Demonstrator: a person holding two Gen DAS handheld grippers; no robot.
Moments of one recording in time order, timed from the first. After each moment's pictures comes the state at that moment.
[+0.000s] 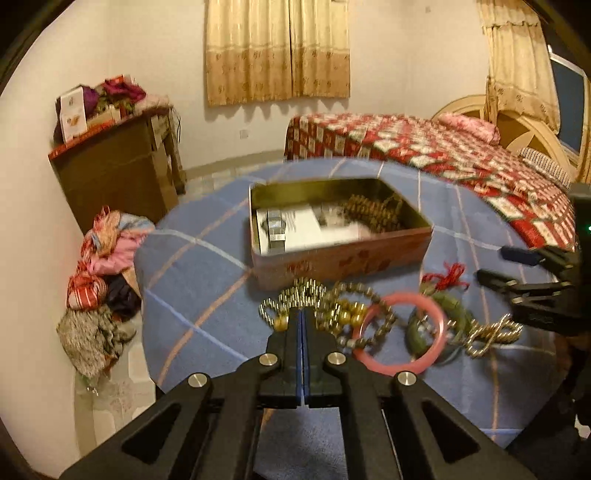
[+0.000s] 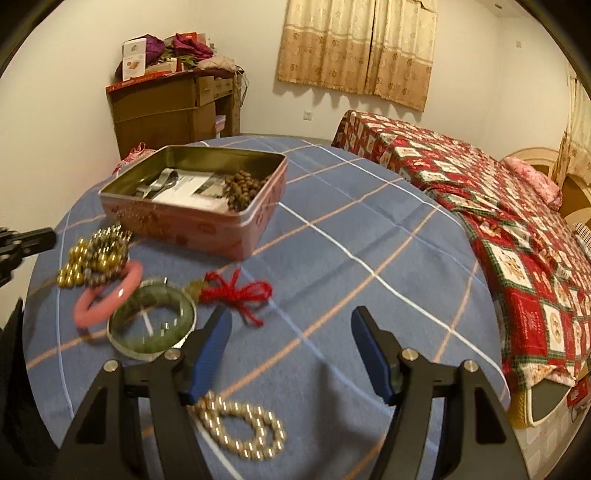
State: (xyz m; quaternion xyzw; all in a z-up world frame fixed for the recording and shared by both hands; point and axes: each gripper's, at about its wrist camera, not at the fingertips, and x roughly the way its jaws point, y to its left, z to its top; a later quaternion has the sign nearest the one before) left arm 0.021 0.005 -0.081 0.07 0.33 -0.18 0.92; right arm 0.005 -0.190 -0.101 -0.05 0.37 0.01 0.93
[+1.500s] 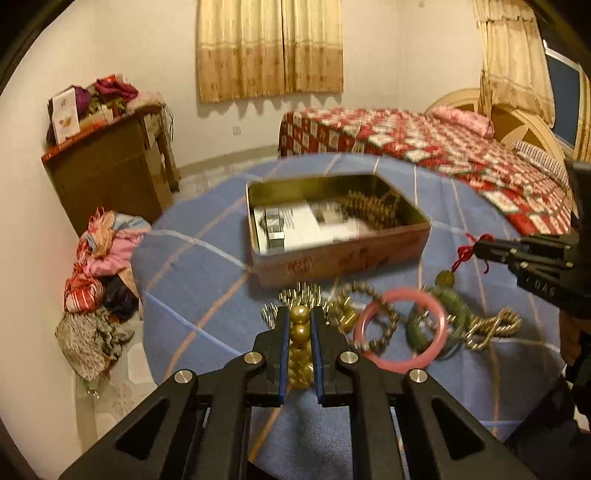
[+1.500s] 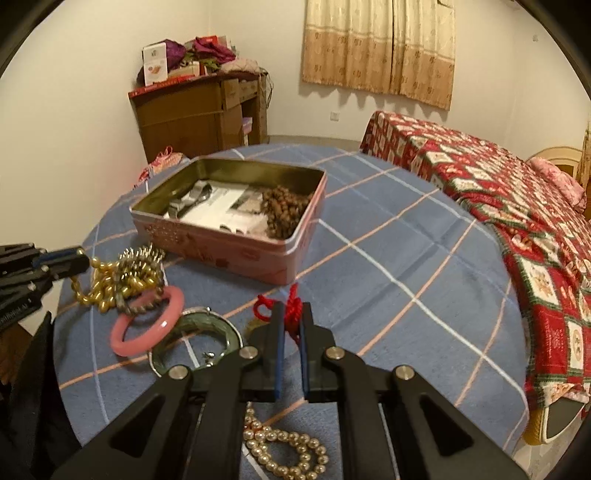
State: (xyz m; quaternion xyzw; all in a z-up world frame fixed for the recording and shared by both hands) left arm 0.025 0.010 -0.077 0.08 0.34 -0.19 0.92; right arm 0.011 -0.177 -0.082 -0.04 0.36 0.06 0.93
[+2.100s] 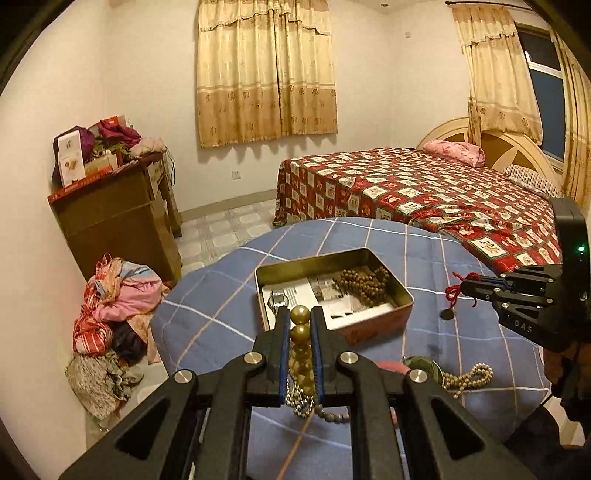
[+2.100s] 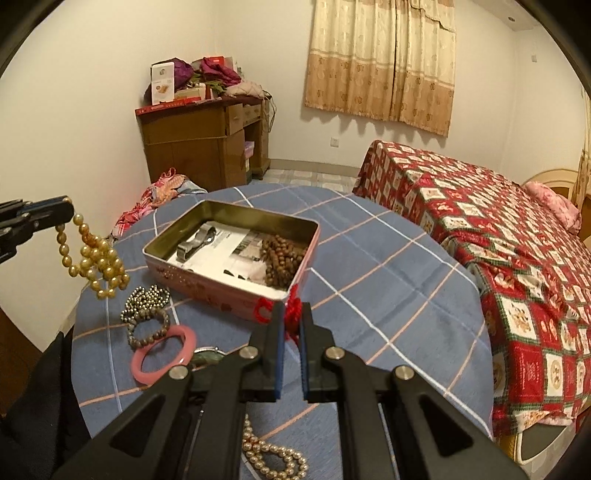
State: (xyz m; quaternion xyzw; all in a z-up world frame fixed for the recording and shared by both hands) left arm 0.027 0.006 -0.004 0.08 0.27 -0.20 0.94; right arm 0.011 -0.179 -0.042 -0.05 0.32 0.07 0.94
